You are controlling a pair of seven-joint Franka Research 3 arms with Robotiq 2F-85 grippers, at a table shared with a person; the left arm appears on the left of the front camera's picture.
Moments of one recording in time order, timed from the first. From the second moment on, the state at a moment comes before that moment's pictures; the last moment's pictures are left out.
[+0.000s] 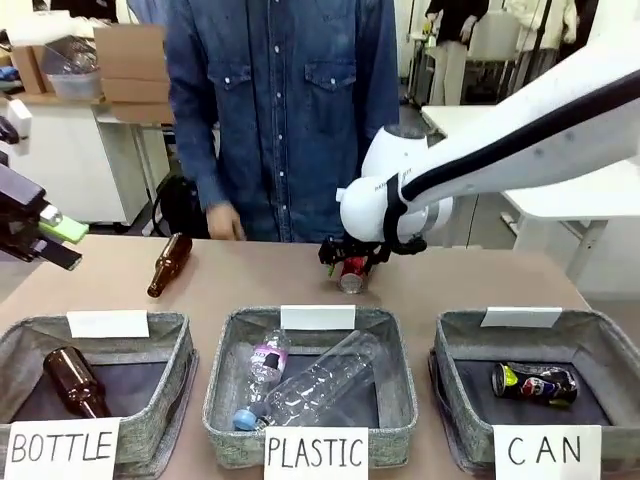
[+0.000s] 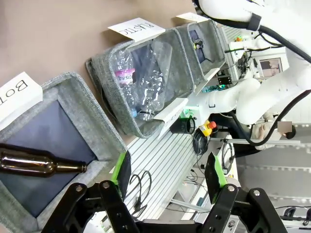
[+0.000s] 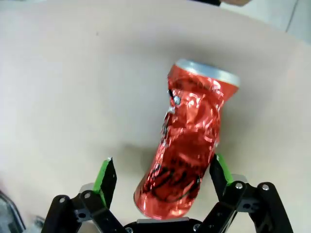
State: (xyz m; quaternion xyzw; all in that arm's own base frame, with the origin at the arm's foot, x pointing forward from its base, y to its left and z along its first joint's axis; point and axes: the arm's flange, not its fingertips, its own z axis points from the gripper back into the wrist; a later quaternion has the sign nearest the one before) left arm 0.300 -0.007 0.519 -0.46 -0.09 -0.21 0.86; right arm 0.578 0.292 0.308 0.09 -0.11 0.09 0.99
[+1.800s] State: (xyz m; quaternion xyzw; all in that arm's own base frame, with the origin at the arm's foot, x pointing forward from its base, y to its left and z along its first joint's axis) left arm 0.300 -0.007 0.519 -0.46 -0.09 -0.21 0.86; right arm 0.592 0.278 0.304 0.06 -0.12 0.03 0.99
